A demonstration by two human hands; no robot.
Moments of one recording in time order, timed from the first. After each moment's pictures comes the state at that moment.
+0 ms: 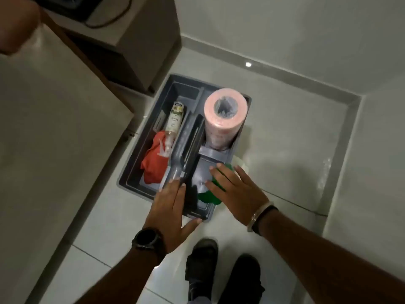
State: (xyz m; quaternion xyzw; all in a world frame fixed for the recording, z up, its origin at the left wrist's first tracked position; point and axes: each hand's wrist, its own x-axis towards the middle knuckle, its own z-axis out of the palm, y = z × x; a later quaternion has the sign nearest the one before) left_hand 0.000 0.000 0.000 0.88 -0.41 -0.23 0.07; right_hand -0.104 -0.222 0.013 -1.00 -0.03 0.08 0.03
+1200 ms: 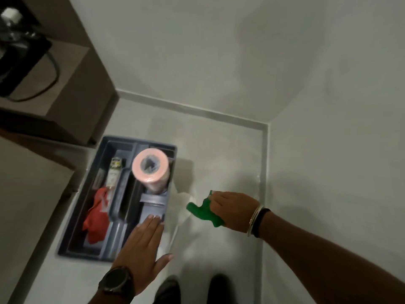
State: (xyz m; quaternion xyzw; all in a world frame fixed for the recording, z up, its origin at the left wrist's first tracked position) left_hand -0.011 -0.074 0.049 0.79 -0.59 -0.17 0.05; right_hand -0.177 -0.358 0.110 -0.99 0.00 0.09 0.13
